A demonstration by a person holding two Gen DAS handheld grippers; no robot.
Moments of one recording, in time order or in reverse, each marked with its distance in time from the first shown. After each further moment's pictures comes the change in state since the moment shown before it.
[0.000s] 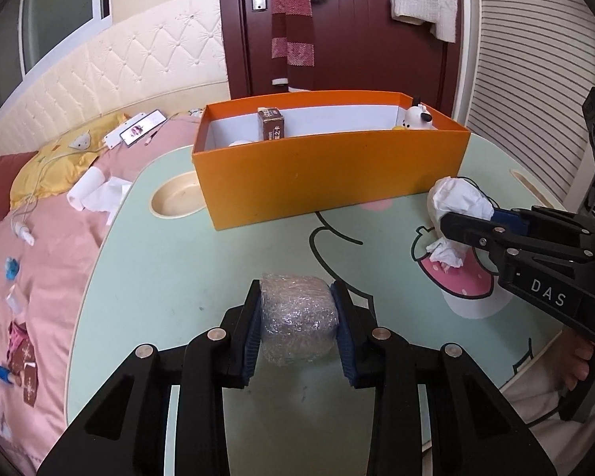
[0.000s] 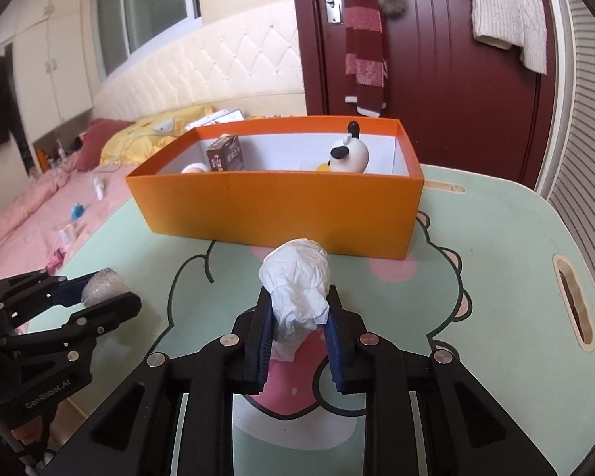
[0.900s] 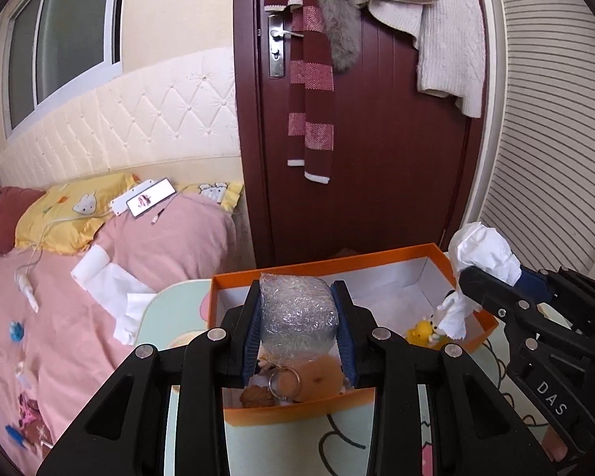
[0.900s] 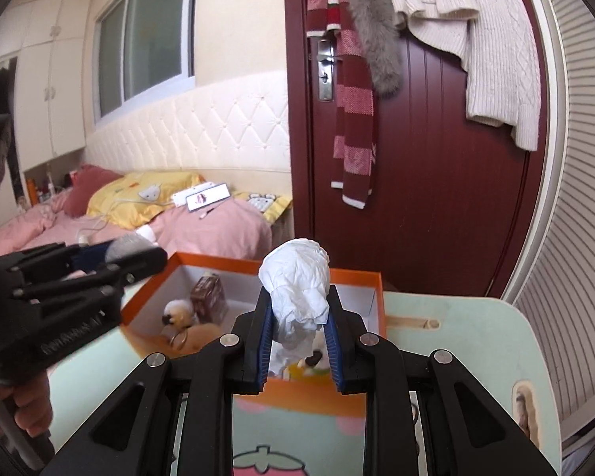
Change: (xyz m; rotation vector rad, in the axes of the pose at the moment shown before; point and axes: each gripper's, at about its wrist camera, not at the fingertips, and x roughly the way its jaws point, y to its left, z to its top) left arm 0.014 0.015 0.134 -0.062 -0.171 0.029; right arm -0.026 -0.013 0.097 -0.020 -0.220 -0.079
